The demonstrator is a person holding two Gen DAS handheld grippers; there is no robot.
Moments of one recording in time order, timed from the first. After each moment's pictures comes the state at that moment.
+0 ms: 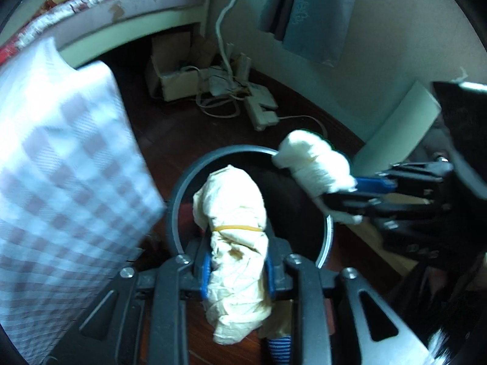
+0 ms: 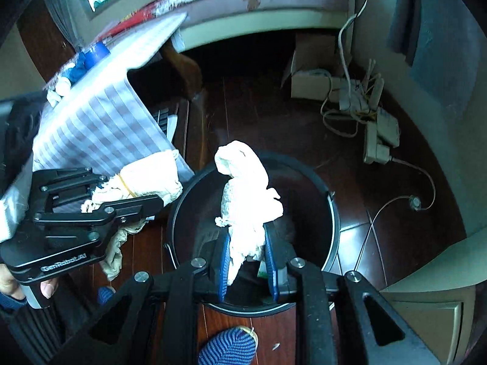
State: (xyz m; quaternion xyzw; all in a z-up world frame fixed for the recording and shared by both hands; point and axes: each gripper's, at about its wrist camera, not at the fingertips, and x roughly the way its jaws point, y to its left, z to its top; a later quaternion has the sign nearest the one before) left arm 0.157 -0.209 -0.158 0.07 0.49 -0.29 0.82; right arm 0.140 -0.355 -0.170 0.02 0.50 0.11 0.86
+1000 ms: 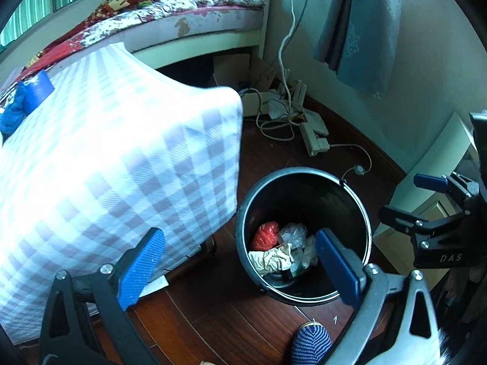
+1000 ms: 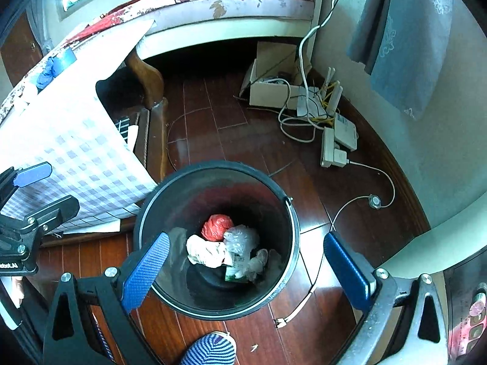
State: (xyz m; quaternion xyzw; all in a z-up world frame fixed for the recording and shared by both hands) left arm 0.147 -0.140 -0.123 0.06 0.44 -0.17 0.88; right arm 0.133 -0.353 -0.147 -0.01 0.48 0.01 0.88
